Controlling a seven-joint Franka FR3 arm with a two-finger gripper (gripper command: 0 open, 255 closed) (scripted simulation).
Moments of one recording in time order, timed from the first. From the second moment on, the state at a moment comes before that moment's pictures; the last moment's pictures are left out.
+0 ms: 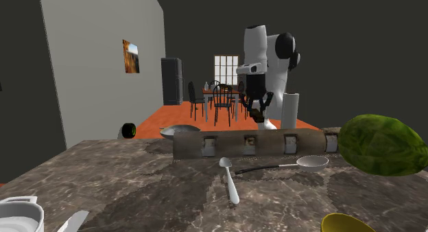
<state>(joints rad) 0.44 -0.59 0.12 -2.34 0.12 1.73 -0.52</state>
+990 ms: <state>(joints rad) 0.33 -0.30 -0.07 -2.07 0.02 1.73 -0.78</state>
